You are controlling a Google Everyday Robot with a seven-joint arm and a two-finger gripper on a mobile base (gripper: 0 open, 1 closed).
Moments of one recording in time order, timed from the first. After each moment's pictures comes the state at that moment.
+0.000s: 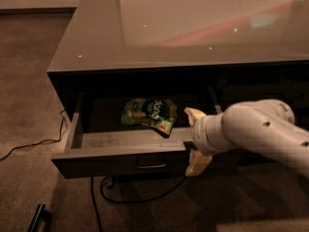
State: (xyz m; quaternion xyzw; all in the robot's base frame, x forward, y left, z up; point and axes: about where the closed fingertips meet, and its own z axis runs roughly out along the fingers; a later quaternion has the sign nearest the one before) arm 0.489 -0.112 0.706 -0.68 0.67 -0.03 0.28
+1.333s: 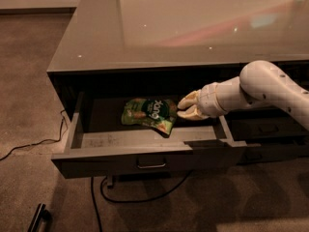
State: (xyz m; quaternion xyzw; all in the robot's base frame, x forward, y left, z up) arm 0.596 -0.112 0.730 -0.66 0.64 0.10 0.38
